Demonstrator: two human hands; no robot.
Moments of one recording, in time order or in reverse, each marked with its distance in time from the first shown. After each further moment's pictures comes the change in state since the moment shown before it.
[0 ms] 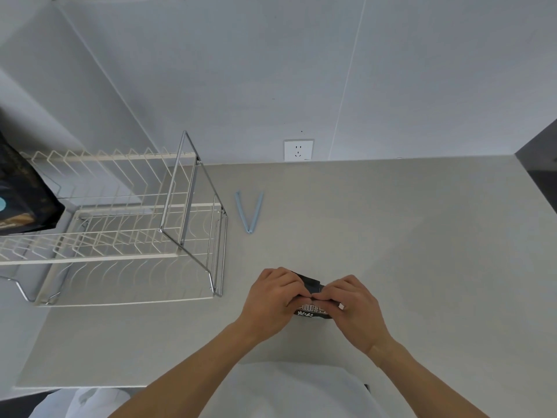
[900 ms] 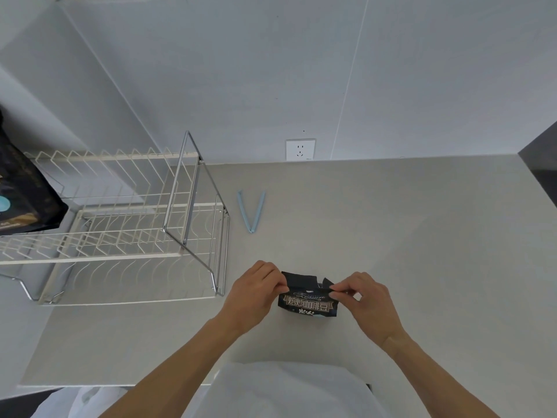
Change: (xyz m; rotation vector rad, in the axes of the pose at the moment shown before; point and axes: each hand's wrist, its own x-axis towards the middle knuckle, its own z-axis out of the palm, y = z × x) left_hand -0.010 -0.027 -0.018 0.085 -0.045 -0.031; right_hand 0.007 0.017 -0.012 0.213 0.010 0.154
